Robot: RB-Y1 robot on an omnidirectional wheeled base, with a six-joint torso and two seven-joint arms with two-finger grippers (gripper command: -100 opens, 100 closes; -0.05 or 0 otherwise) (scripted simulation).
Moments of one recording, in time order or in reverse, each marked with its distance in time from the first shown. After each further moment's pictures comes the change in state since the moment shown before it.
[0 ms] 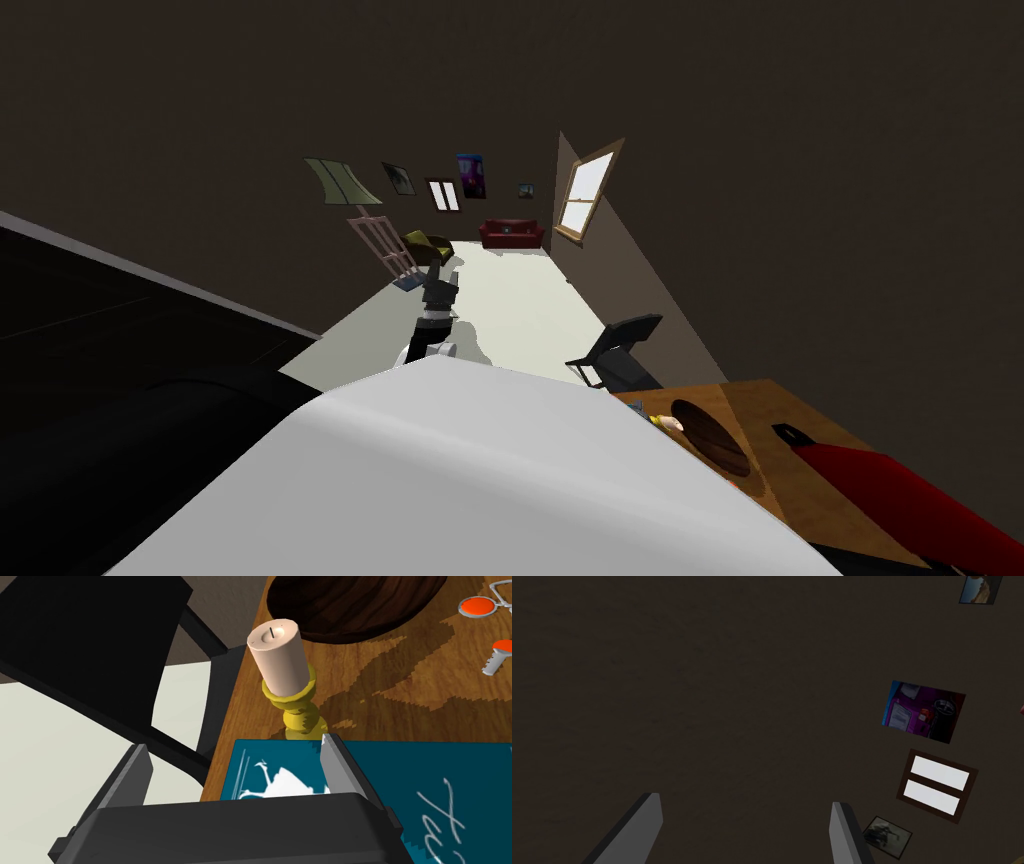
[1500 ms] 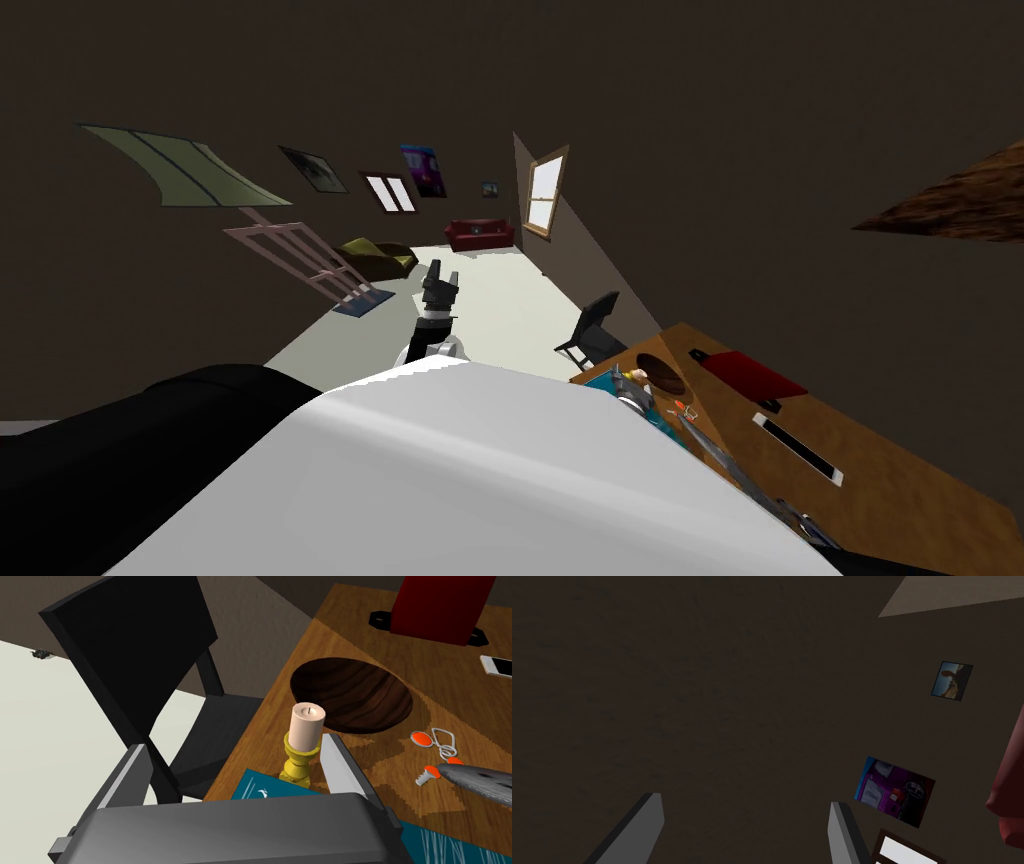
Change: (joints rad) left arm 0.000 0.000 0.000 0.000 0.000 0.000 0.000; right arm -0.016 0.030 0.001 -0.246 0.283 0.084 0.366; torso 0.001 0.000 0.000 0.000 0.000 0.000
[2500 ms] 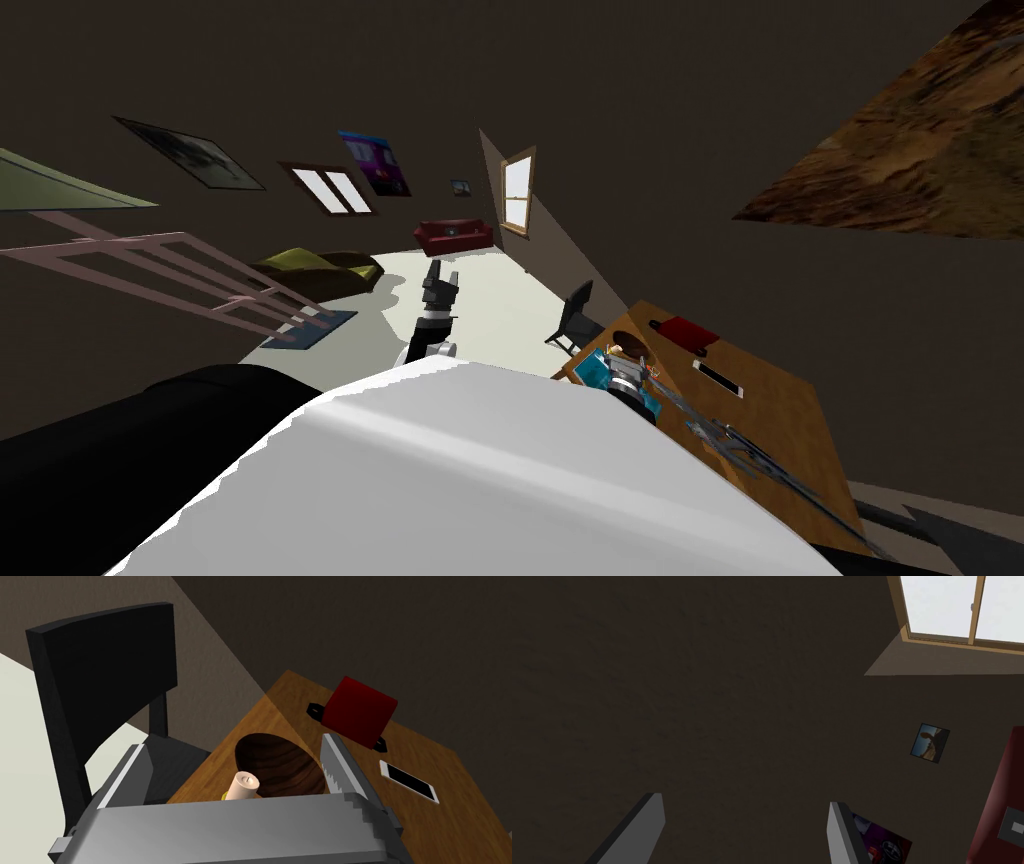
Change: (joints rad) left arm 0.000 0.000 0.000 0.000 0.000 0.000 0.000; right arm -0.004 0.028 0.006 -0.197 0.201 0.029 0.269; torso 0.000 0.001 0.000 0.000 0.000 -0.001
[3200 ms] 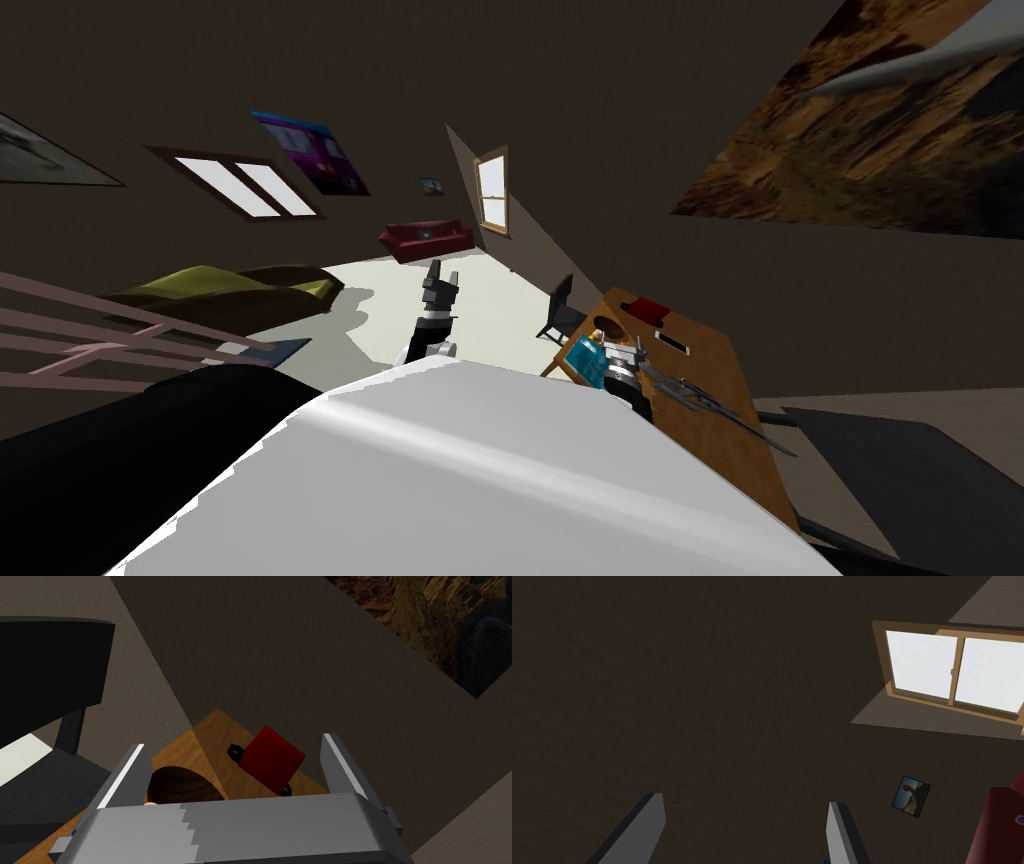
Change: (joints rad) left arm 0.000 0.000 0.000 0.000 0.000 0.000 0.000; right arm -0.002 0.026 0.014 -0.154 0.170 0.001 0.198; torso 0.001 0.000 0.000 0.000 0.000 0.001
